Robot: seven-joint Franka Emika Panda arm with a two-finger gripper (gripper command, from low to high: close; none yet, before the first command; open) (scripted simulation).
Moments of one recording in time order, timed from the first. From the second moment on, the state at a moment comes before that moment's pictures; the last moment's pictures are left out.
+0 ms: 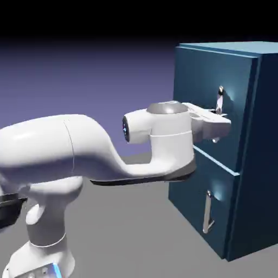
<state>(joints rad) 0.82 -1.09 -1.05 -2.46 -2.74 2.85 2.65</state>
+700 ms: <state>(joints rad) 0.26 -1.34 -0.34 -3.00 -2.01 2.42 2.50</state>
